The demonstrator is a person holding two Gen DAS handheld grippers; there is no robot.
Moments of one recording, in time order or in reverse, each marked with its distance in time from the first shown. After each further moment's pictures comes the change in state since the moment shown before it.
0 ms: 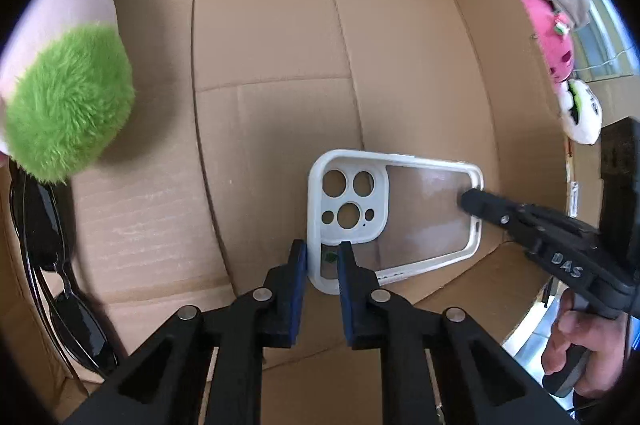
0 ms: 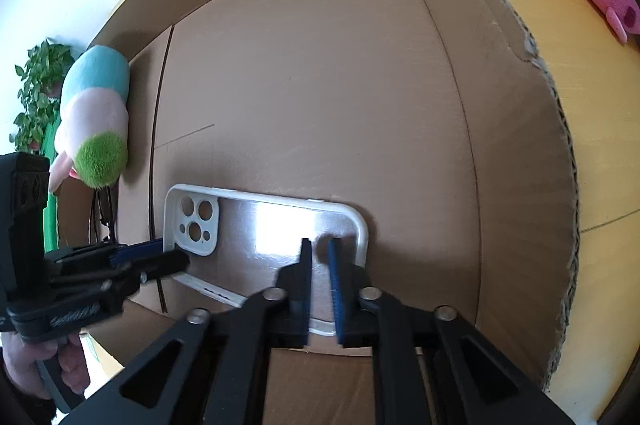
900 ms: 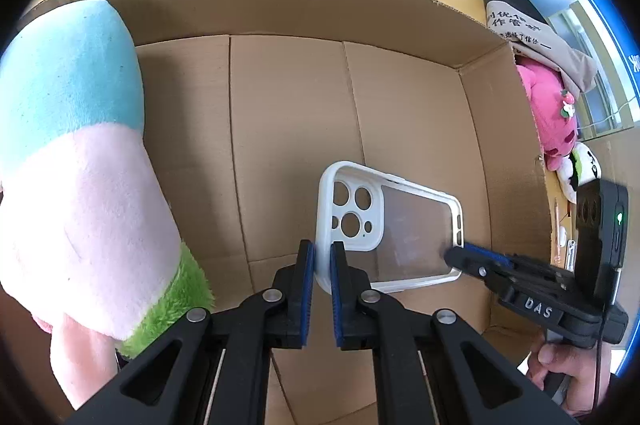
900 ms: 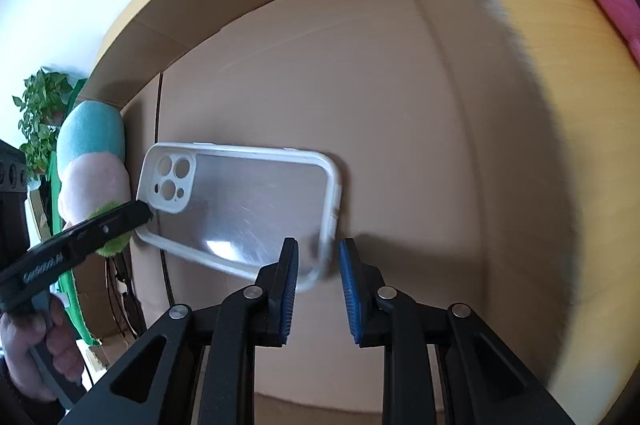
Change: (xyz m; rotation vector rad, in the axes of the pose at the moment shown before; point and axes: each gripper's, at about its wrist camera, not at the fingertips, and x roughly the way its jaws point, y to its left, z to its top) left arm -0.036 0.018 0.072 -0.040 -0.150 0.037; right arm 0.014 0.012 0.061 0.049 -0.025 0.032
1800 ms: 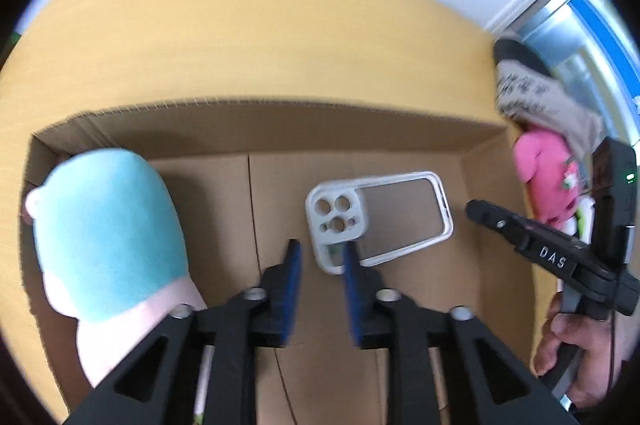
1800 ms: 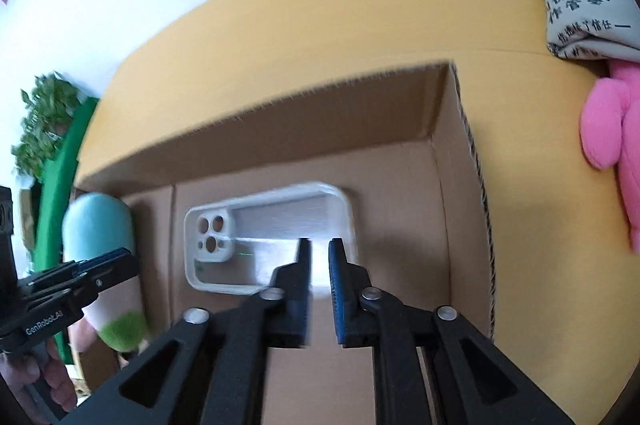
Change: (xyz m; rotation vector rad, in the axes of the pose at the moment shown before) left arm -0.049 -0.008 0.053 -0.038 -0.220 0.071; right arm -0.029 0.034 0.098 -0.143 -0.205 -0.025
